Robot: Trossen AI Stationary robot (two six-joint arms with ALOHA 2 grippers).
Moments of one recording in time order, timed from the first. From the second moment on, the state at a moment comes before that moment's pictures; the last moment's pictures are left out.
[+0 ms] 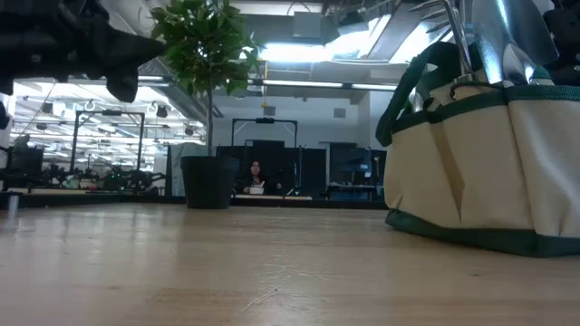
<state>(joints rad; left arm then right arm) 0.01 0.30 0.01 0.45 -0.09 -0.16 -0.10 0.00 0.01 0.01 0.00 0.38</state>
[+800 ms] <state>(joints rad) 0.01 0.07 0.01 0.04 -0.21 -0.08 -0.10 0.00 0.01 0.01 0.00 0.38</state>
